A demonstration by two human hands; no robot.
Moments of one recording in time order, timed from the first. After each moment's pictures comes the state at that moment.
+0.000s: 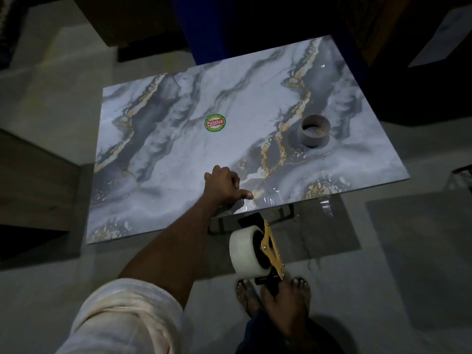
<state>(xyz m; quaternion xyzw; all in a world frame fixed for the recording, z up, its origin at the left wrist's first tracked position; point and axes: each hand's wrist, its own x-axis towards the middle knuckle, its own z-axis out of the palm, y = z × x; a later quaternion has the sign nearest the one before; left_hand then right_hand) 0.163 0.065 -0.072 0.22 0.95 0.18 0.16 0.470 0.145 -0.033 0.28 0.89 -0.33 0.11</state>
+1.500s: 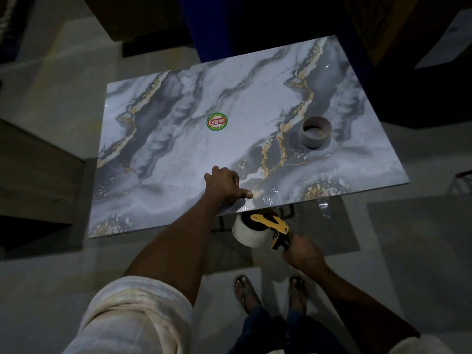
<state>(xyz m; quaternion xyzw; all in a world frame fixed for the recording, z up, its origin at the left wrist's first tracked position) 0.165 0.075 -0.063 0.16 0.95 0.14 0.23 0.387 0.240 -0.106 0.27 0.86 -0.30 0.30</state>
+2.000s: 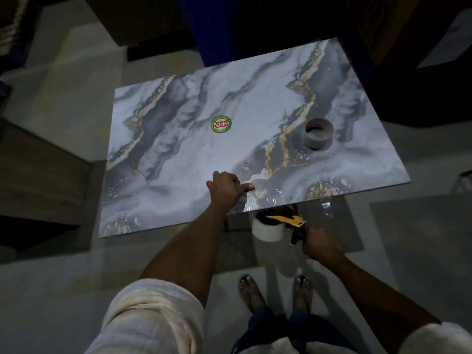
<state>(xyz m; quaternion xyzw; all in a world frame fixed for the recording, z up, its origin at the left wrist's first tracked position) 0.181 0.073 -0.065 0.04 0.96 0.20 0.18 0.385 0.282 -0.112 0.24 0.90 -0.18 0.30</state>
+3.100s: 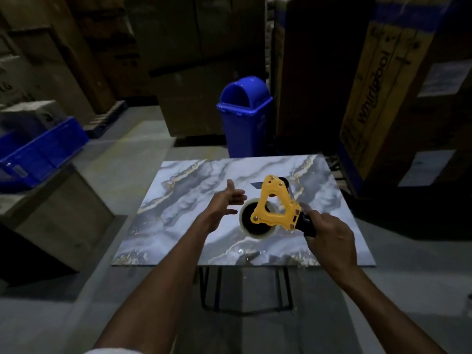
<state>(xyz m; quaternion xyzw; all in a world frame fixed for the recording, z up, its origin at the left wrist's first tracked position) 0.219 0.089 0.136 0.01 0.74 0.64 0.20 0.372 0.339 0.128 0.05 0.96 -0.09 -0.26</state>
